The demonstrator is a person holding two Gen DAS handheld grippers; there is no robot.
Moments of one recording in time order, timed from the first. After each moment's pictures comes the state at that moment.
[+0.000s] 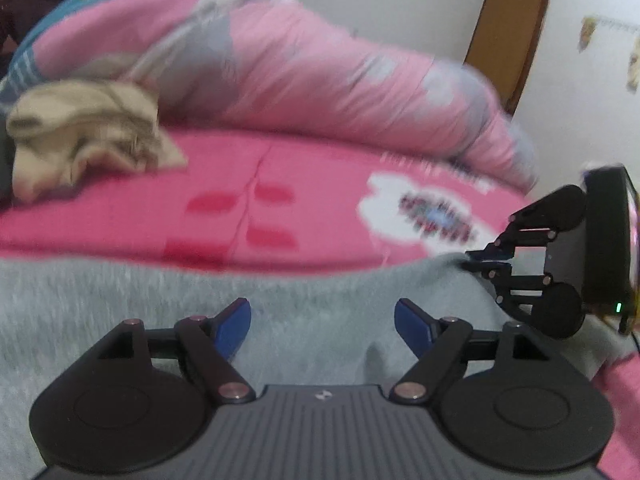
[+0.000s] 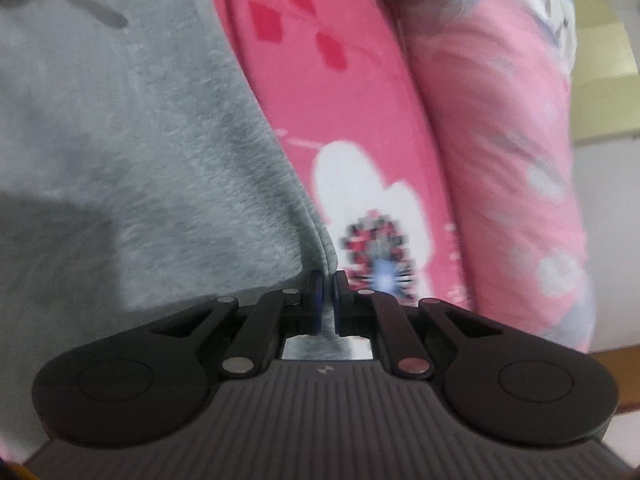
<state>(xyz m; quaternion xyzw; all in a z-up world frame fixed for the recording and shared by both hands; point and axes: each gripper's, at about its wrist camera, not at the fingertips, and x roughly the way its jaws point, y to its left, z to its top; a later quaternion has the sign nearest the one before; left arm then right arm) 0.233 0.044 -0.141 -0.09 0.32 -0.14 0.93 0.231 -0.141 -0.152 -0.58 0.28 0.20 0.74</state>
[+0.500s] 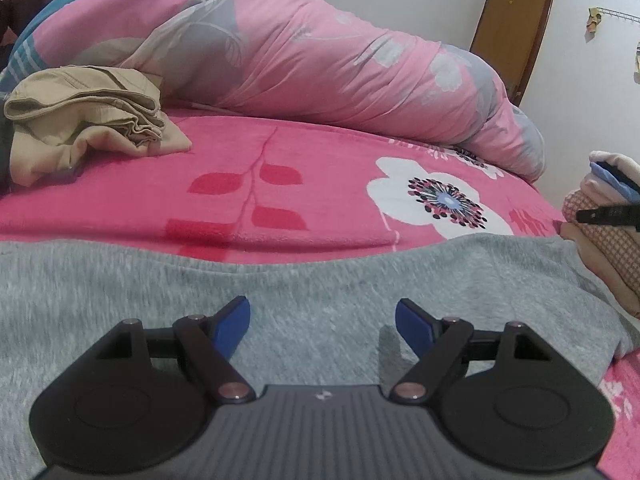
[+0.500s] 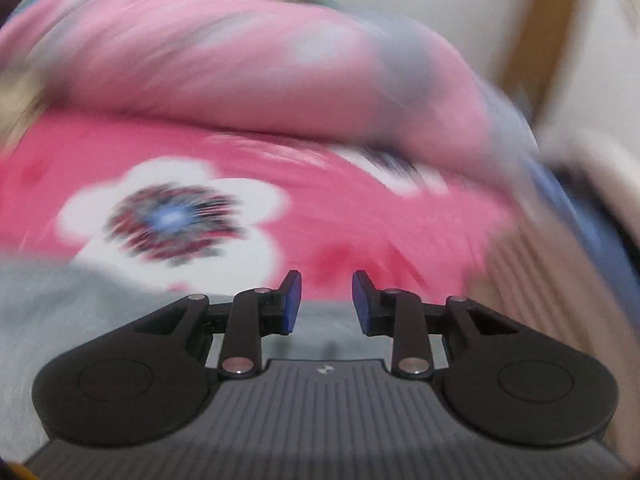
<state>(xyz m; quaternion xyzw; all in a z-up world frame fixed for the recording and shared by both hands) 0.232 0.043 -0.148 -0.09 0.32 -0.14 0.93 0.243 -0.380 -0.054 -0.01 0.31 -0.08 0.95</state>
